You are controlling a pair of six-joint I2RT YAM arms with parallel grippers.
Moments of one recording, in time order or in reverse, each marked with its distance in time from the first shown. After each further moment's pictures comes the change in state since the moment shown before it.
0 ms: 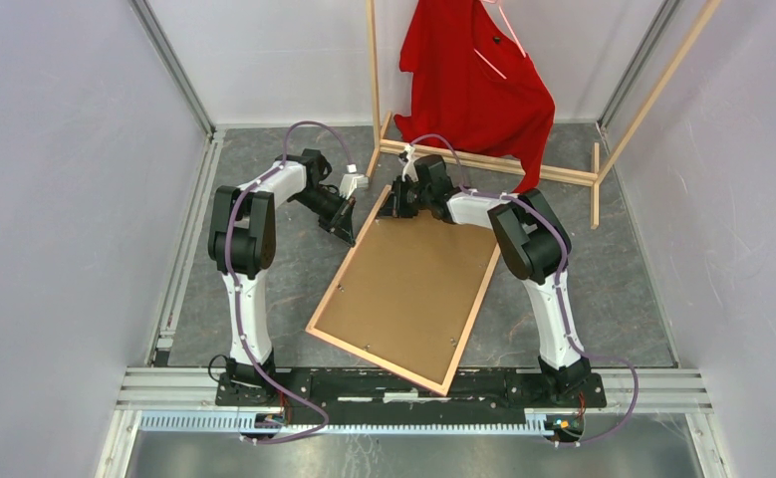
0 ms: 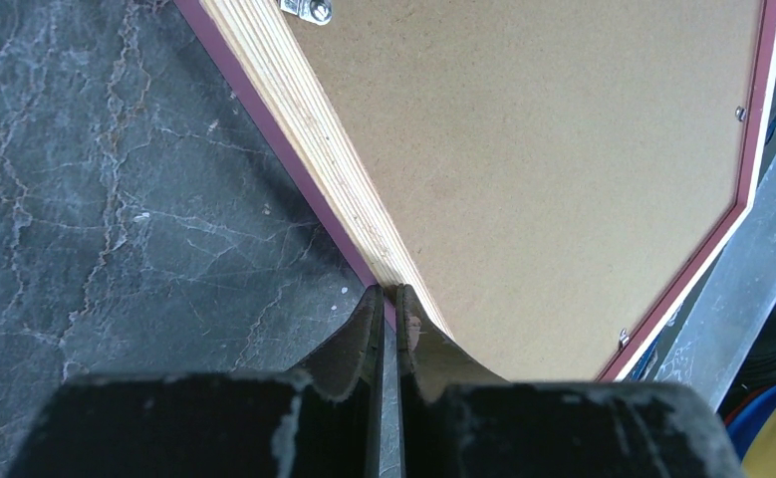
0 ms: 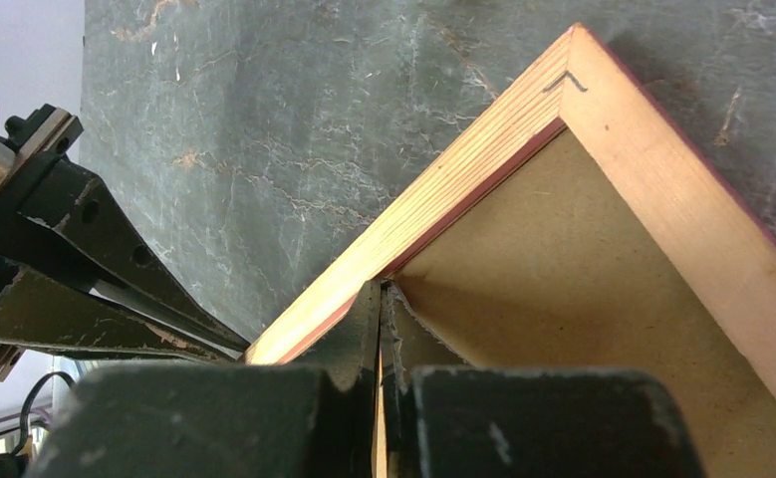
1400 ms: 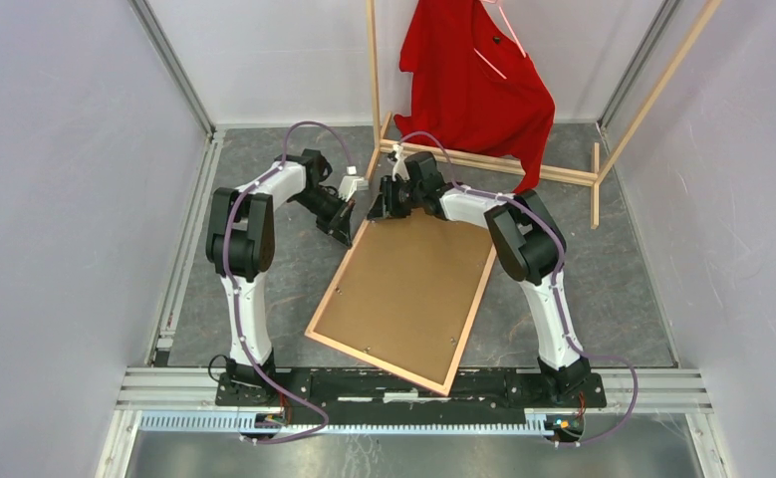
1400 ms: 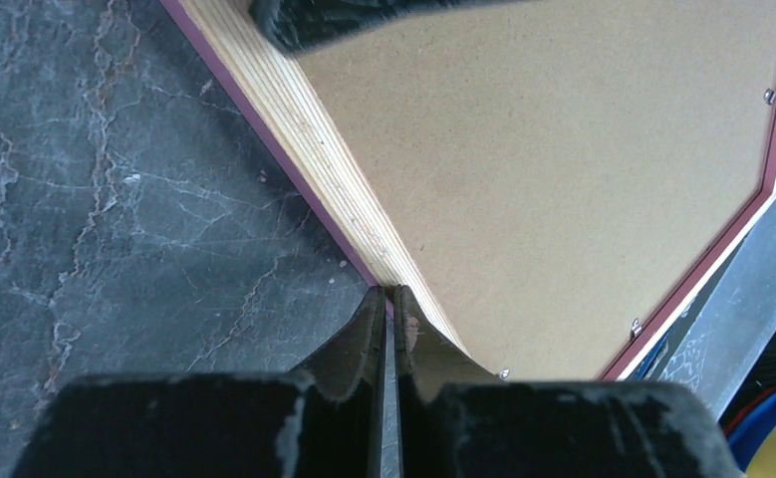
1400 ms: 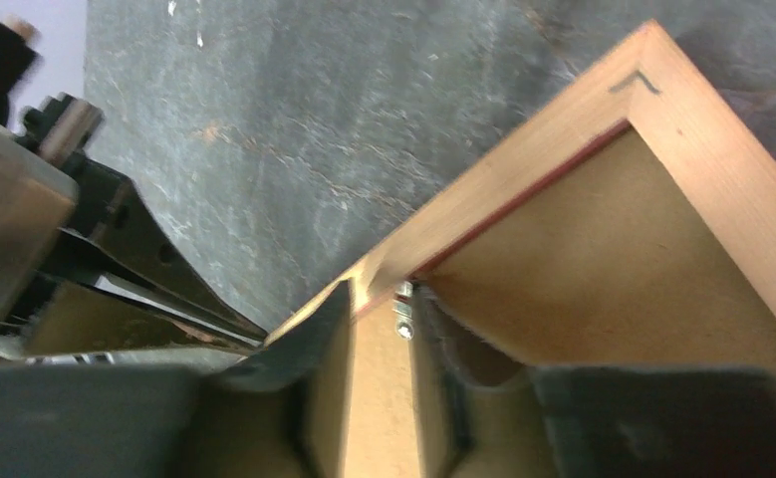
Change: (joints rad) left arm -0.007 -0.031 -0.021 -0.014 -0.044 0.002; right arm 0.034 0.013 0.069 -0.098 -0.017 -0.032
